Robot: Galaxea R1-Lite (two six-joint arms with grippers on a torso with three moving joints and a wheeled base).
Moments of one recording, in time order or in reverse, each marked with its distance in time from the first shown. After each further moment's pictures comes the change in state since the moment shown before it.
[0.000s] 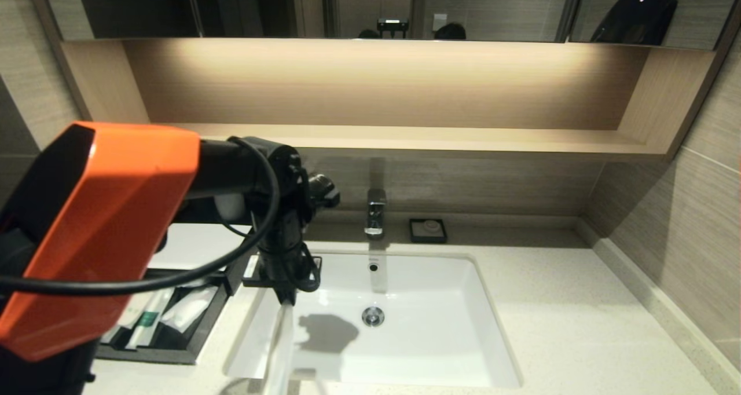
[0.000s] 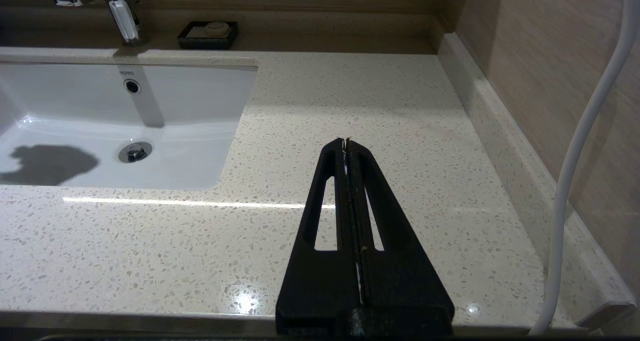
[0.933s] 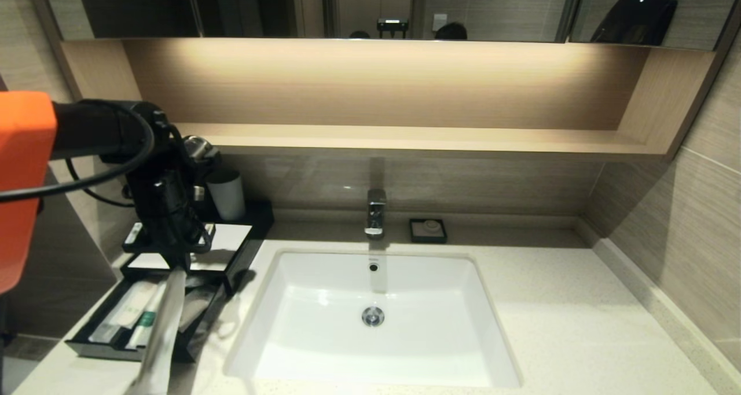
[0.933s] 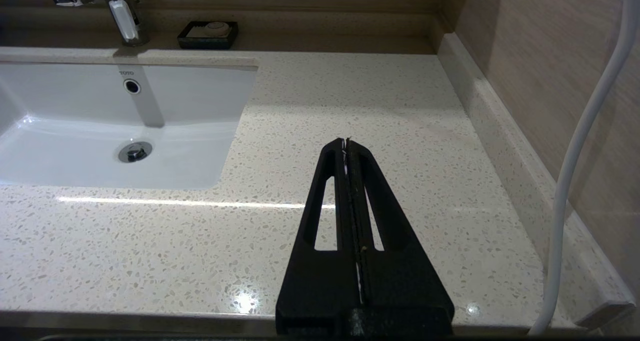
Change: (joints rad) left arm 0.419 -0.088 0.001 0.026 0.104 0.245; right arm 0.000 0.000 0.000 0.000 0.000 0.000
